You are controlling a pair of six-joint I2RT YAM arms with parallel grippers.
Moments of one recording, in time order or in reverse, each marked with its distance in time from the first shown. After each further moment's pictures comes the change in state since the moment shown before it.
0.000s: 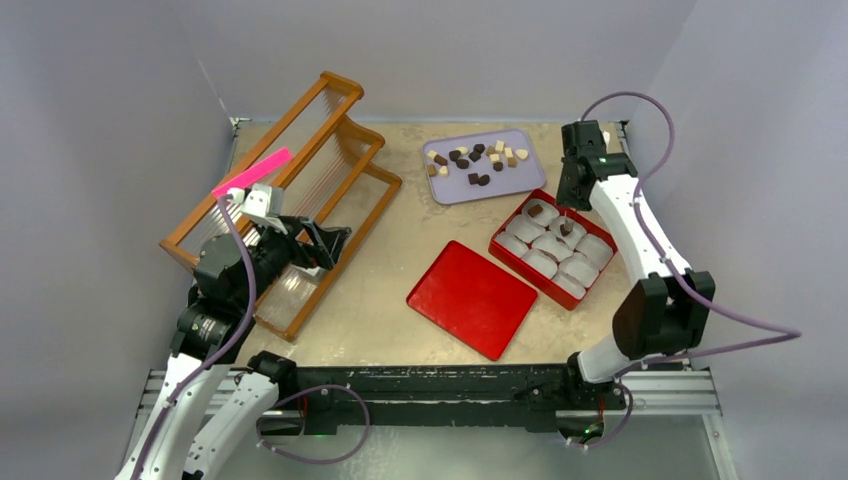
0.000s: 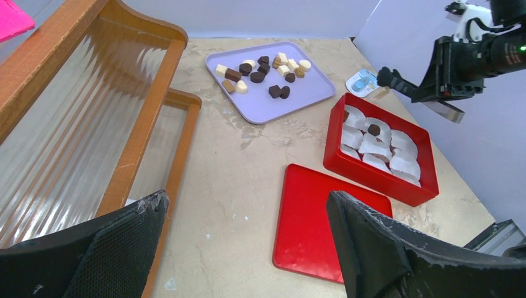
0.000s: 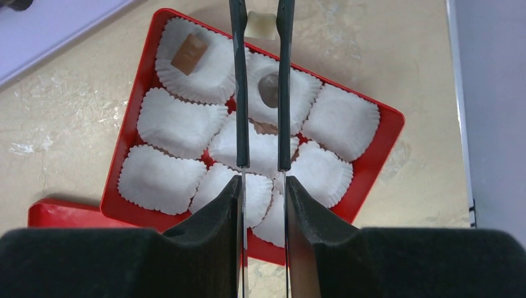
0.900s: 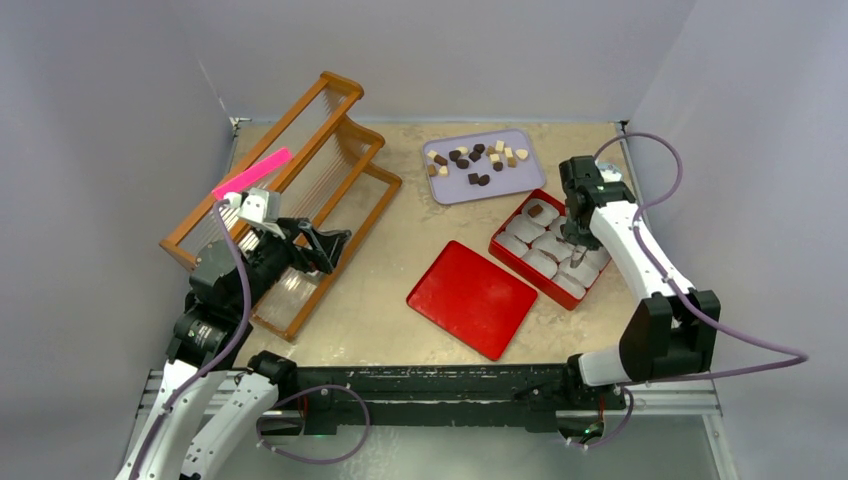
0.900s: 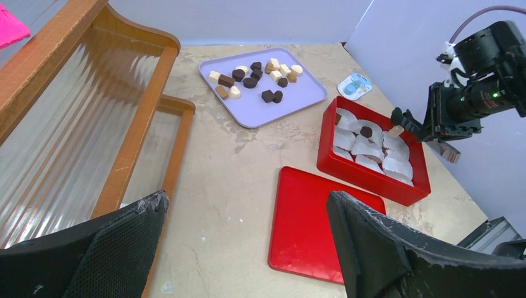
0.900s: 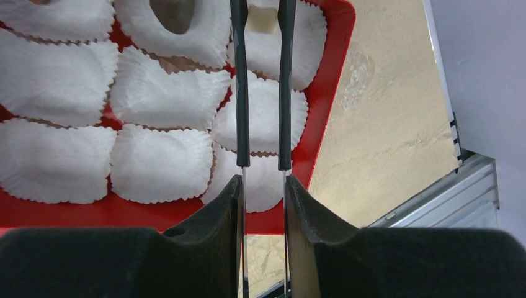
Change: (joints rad) left arm -0.023 -0.033 0.000 -0.002 -0.008 0.000; right arm -0.001 -0.156 -0.244 -0.083 0.155 0.179
